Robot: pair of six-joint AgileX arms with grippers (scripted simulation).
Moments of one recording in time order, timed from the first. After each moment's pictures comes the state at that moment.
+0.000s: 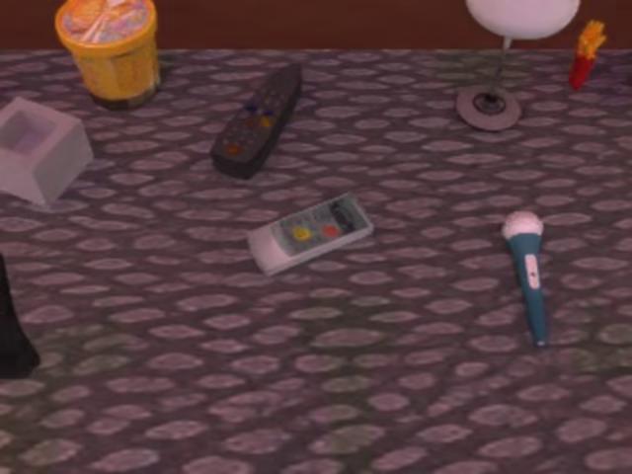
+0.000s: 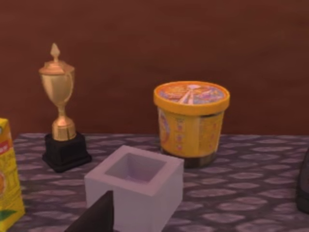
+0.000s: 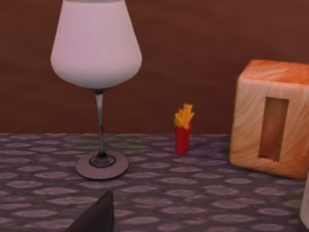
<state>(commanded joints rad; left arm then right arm) 0.00 0.00 0.00 0.00 0.00 0.00 0.00 0.00 0.00 0.00 0.00 0.00</state>
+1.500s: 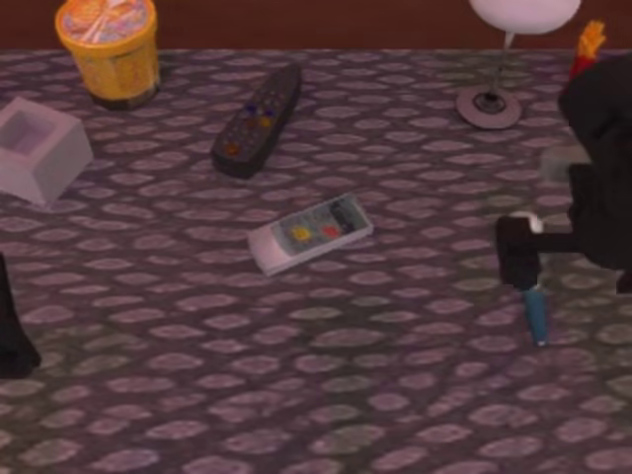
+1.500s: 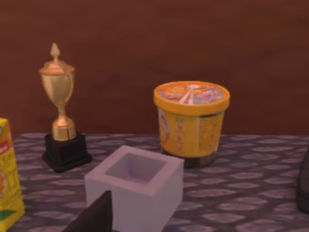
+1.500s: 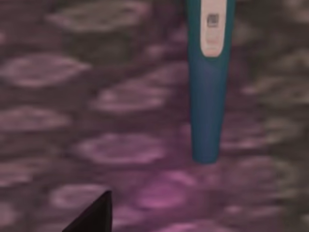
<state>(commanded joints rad) 0.00 0.00 0.00 0.00 0.00 0.00 0.33 1.71 1.12 -0.82 0.04 0.36</state>
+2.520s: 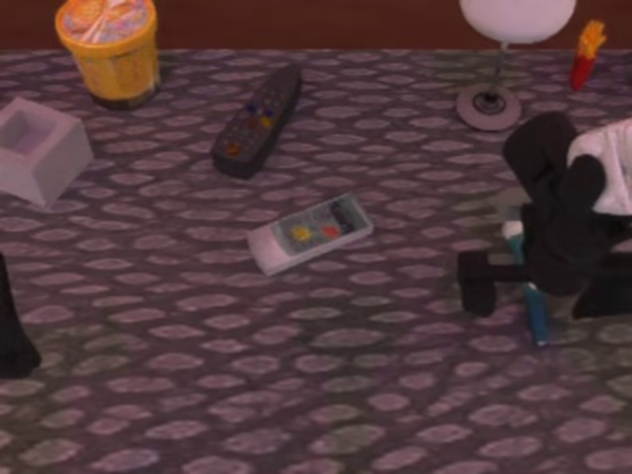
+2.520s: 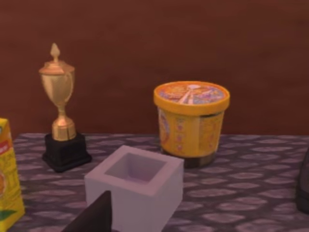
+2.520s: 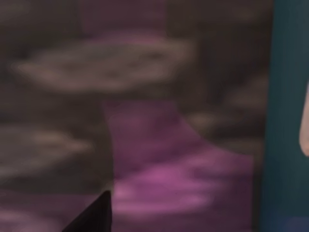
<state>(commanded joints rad) 0.00 0.00 0.00 0.00 0.00 0.00 0.35 1.97 1.11 -0.62 0.04 0.38</state>
